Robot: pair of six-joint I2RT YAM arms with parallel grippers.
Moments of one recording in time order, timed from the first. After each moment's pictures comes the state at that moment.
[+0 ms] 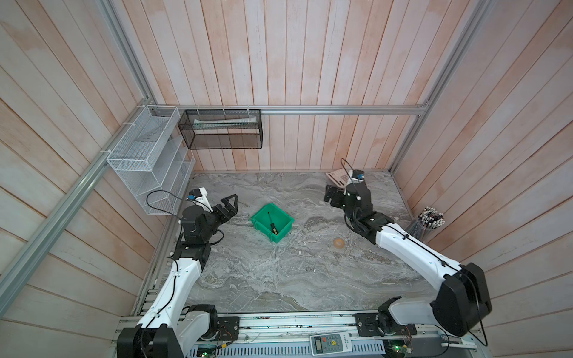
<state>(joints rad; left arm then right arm) -0.01 1.01 0.63 0.18 0.25 -0.67 0.43 1.31 0.95 -0.03 0.38 0.49</state>
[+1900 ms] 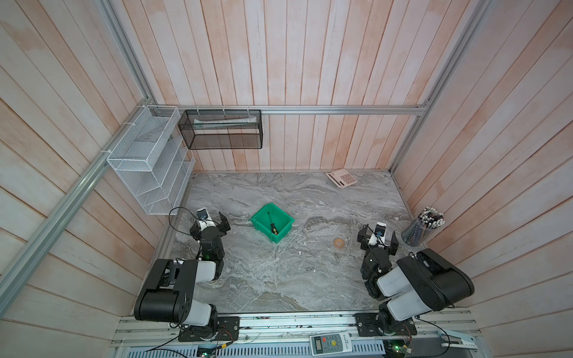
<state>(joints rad) -0.08 1.47 0.27 1.03 -0.42 -0.09 0.38 1.55 0.03 1.52 0.82 -0.18</state>
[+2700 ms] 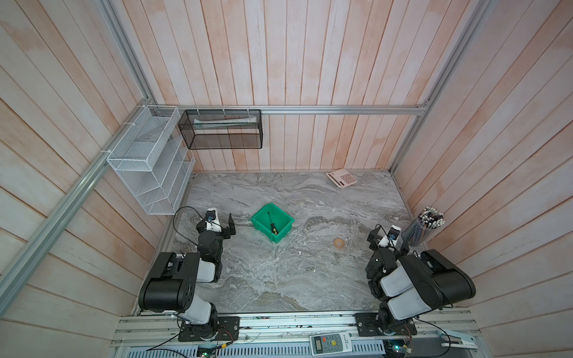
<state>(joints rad) -0.03 1.55 0.25 1.18 -0.10 0.02 0.23 1.52 0.00 1.55 0.86 -0.03</state>
